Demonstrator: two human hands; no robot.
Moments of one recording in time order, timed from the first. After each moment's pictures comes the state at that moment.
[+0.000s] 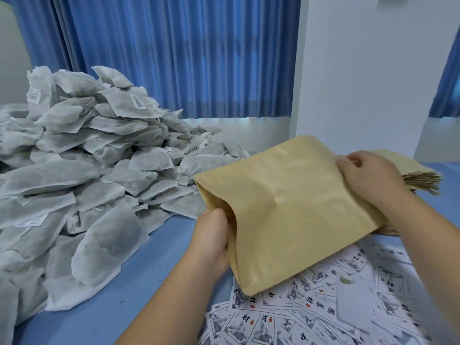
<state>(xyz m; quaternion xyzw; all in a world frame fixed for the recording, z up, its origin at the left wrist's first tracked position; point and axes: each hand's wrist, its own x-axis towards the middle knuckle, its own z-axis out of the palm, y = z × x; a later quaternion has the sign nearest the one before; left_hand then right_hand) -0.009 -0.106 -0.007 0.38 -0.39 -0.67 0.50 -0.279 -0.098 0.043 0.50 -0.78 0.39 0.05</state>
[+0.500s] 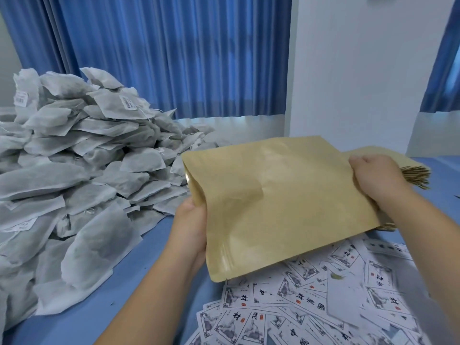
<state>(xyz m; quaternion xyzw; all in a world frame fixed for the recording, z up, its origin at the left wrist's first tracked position) 0.005 -0.101 0.003 0.35 -0.47 -0.59 0.55 -0.306 -0.098 0.033 0.44 -0.75 0.49 -0.02</state>
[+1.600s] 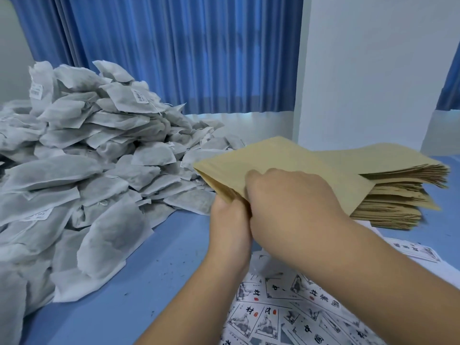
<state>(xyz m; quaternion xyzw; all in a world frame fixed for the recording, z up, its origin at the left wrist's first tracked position) -0.031 -0.079 0.001 0.32 -0.46 -0.58 0.60 -0.094 -0.019 0.071 0.73 -0.65 0.13 0.19</state>
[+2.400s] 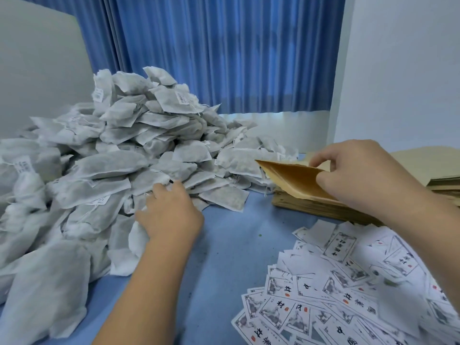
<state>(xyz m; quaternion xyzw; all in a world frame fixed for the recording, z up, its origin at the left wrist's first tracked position) 0.090 -0.108 0.010 0.79 -0.58 0.05 0.19 -0.163 -0.064 0.076 0.68 -0.66 0.30 0.06</state>
